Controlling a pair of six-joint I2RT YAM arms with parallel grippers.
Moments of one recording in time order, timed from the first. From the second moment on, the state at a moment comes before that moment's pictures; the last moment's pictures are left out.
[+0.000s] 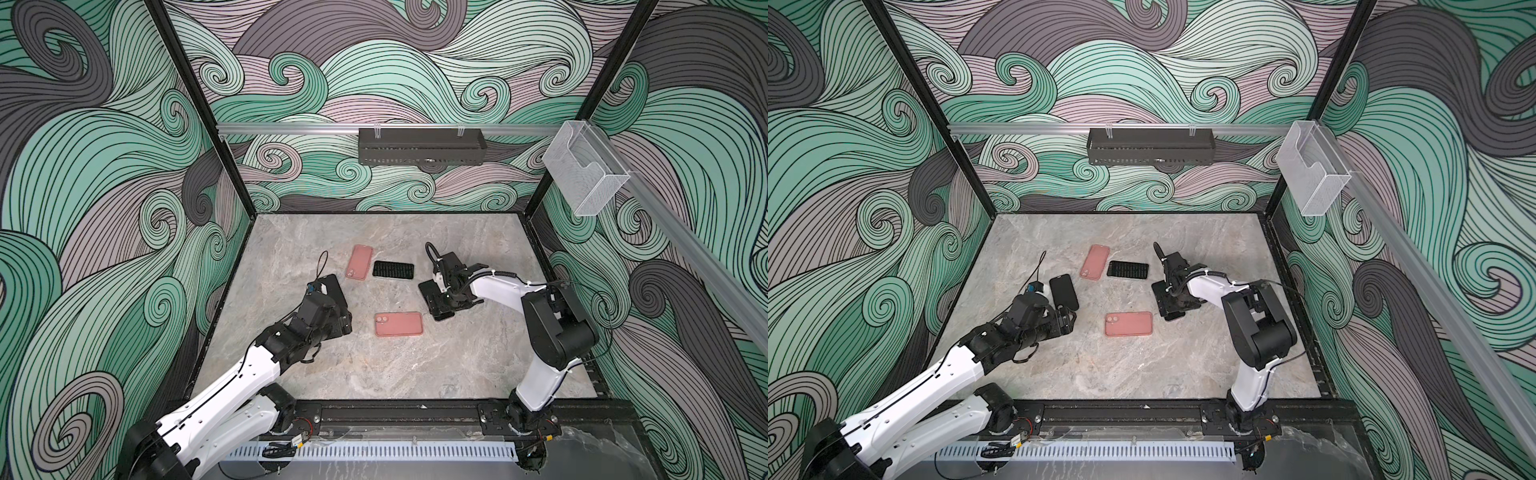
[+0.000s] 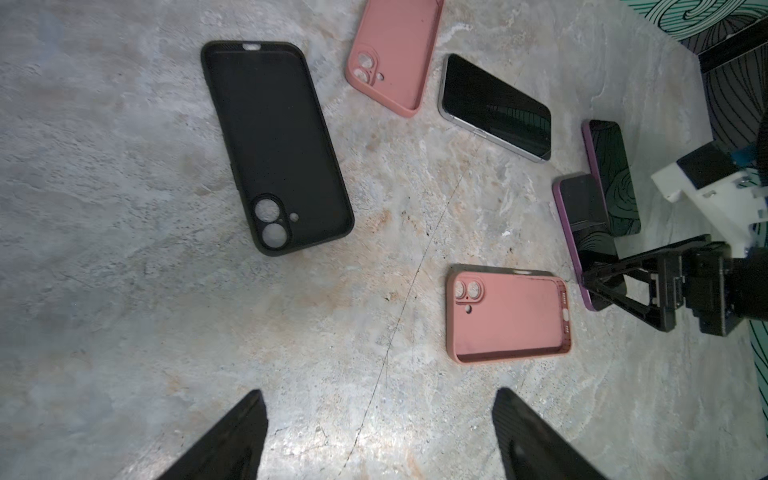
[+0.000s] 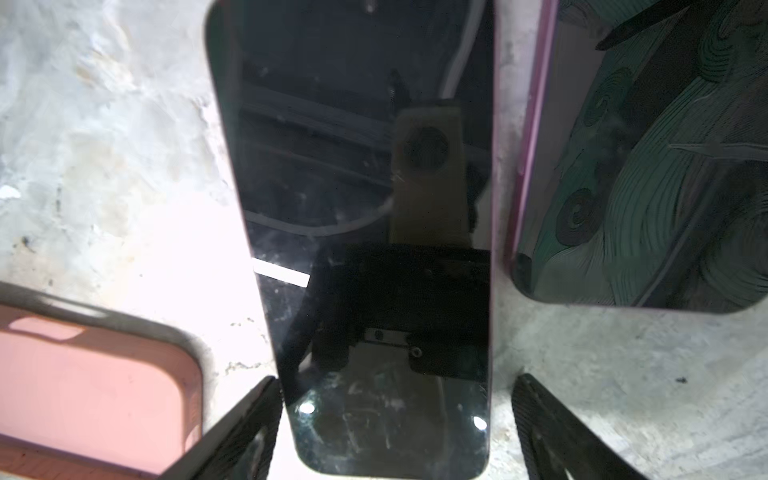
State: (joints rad) left arm -0.59 0.85 0.58 -0.58 -0.15 -0.73; right arm 0.46 1.79 1.07 -0.65 -0.03 0.14
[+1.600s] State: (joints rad) left arm -0.58 1.00 0.63 -0.60 -0.06 -0.70; right arm 0.52 1.77 1.07 -0.68 0.02 0.17
